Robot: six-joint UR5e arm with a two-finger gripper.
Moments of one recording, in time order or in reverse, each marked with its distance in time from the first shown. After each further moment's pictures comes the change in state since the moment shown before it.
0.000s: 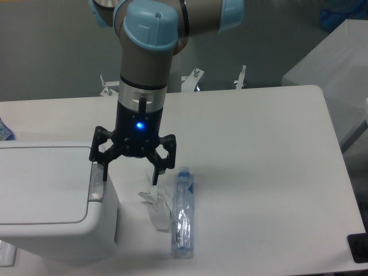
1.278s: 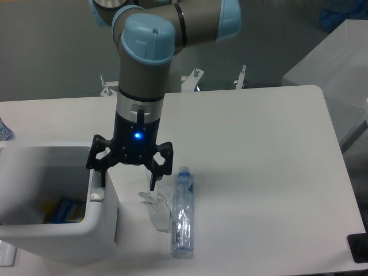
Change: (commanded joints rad) arm -0.008 -0.025 0.003 0.002 0.006 -0.022
